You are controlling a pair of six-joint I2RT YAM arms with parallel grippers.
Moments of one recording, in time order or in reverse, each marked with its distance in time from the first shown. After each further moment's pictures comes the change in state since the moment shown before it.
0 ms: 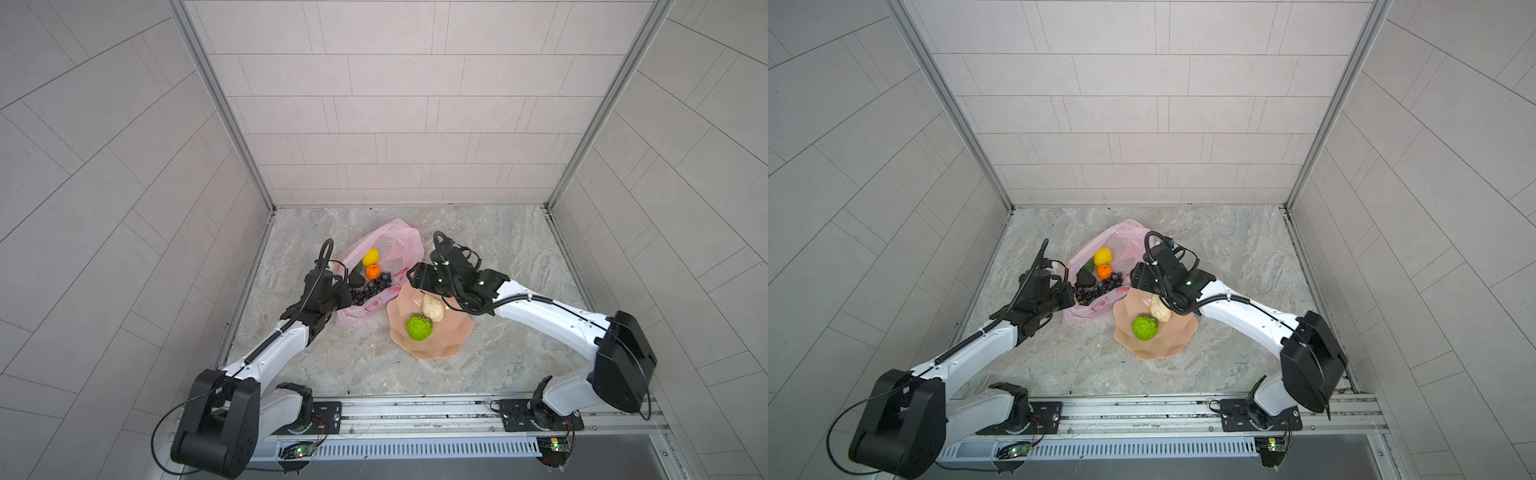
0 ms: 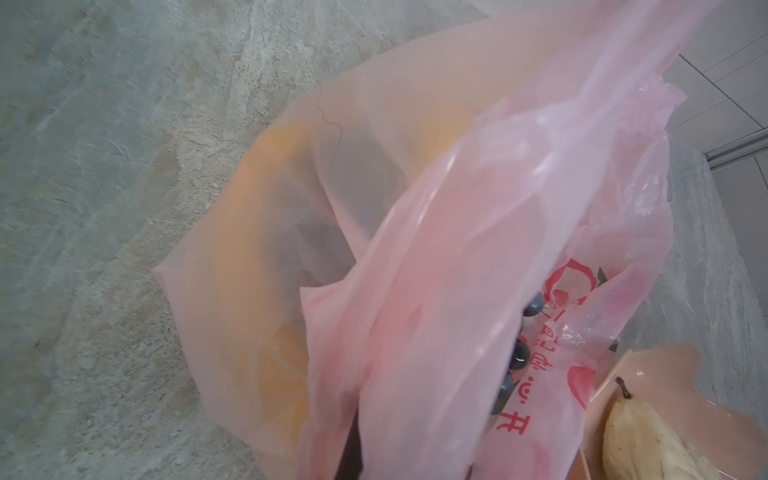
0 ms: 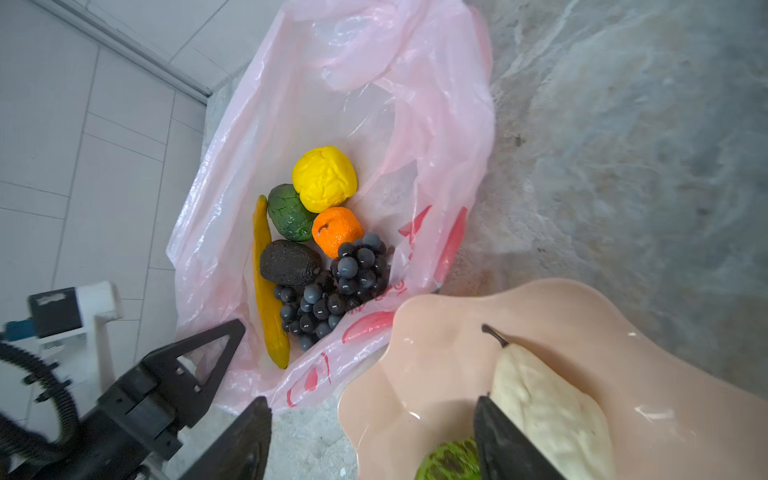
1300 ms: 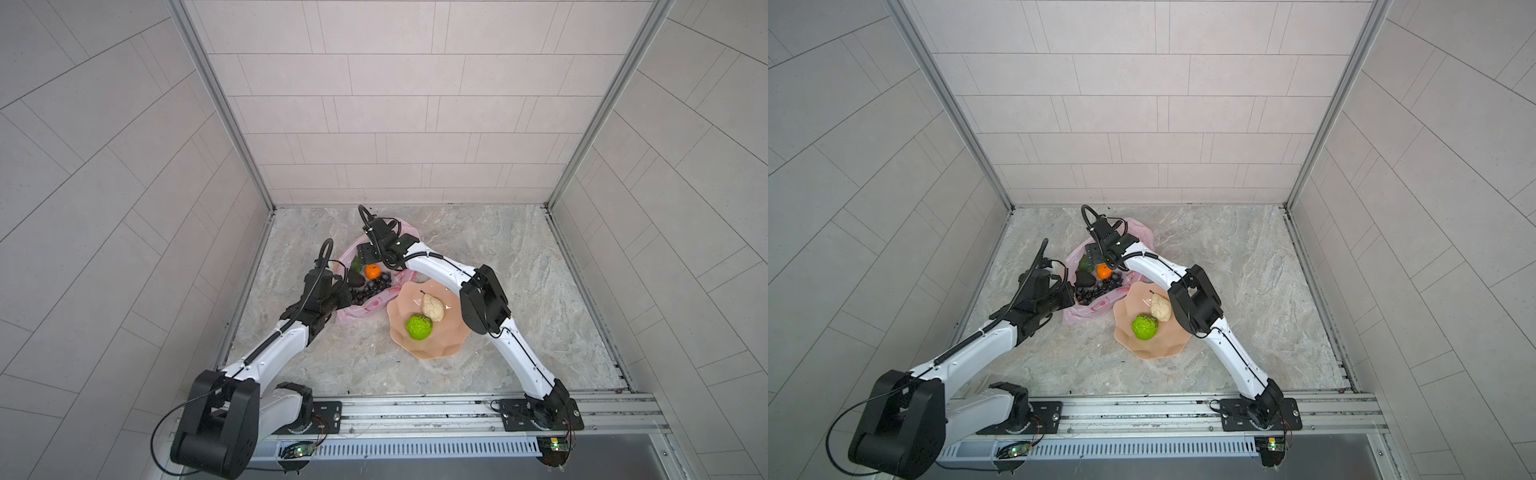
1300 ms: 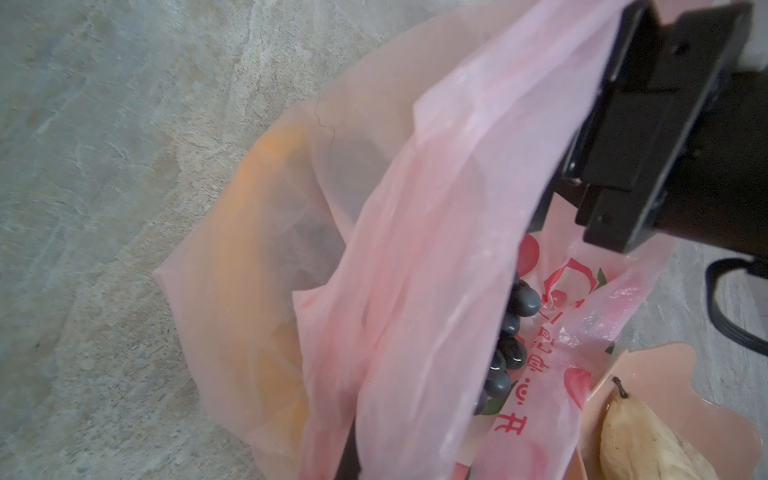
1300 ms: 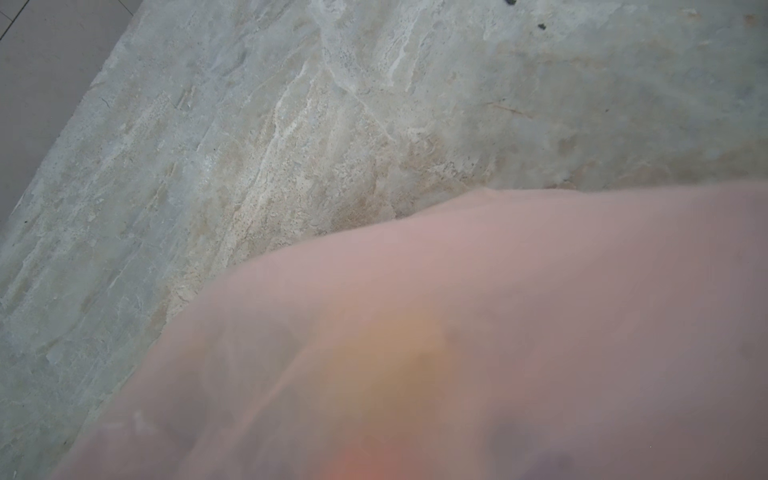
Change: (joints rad) left arm 0.000 0.000 0.000 -0.001 0.004 0.000; right arm -0.030 0.950 1.106 -0.205 0.038 -0.452
